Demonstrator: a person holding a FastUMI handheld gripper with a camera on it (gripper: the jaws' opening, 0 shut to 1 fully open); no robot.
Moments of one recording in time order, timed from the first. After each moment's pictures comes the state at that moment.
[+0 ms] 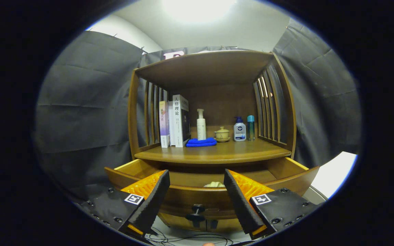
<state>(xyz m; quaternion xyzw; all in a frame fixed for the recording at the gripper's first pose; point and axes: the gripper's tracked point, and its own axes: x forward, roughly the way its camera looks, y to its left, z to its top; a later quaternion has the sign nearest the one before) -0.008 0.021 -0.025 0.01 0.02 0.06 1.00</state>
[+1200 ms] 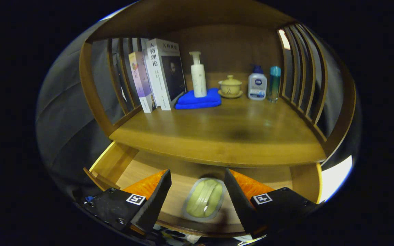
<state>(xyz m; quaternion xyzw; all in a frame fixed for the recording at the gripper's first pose) 0.110 0.013 -0.078 0.03 0.34 0.11 0.93</state>
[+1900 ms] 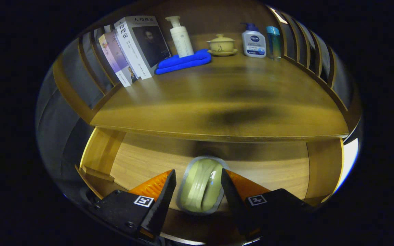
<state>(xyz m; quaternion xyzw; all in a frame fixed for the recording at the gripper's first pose) 0.103 0.001 -0.141 0.04 0.46 0.09 0.88</state>
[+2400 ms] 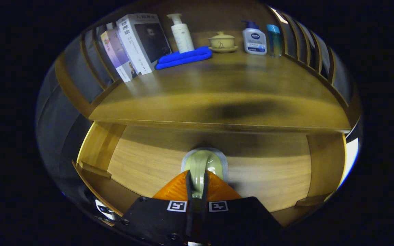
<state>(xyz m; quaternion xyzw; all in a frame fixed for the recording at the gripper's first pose) 0.100 0.005 -0.141 0.03 0.44 0.11 0.89</state>
